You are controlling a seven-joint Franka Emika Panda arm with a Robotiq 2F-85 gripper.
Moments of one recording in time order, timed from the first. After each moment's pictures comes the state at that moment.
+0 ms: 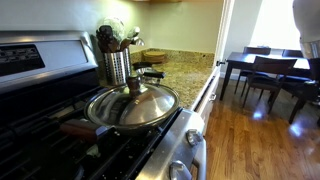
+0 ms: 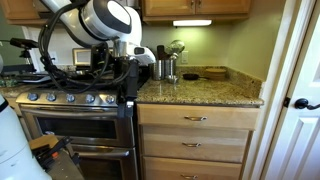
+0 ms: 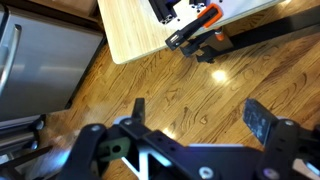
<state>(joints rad) -0.19 -0.39 0.05 -2.78 -0.41 2.01 0.47</state>
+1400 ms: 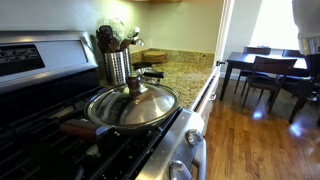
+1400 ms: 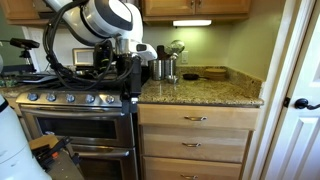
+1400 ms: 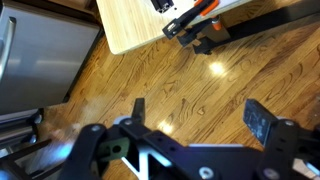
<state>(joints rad) -0.18 -0.39 0.05 -2.76 -0.41 2.03 0.47</state>
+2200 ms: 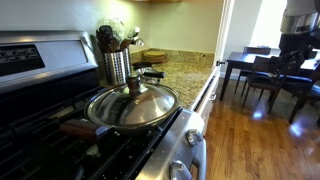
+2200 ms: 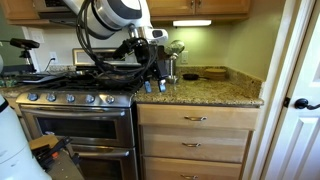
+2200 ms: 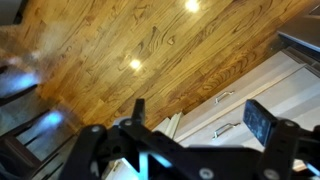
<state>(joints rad) -0.18 -0.34 0.03 -2.65 -0.40 2.34 0.32</state>
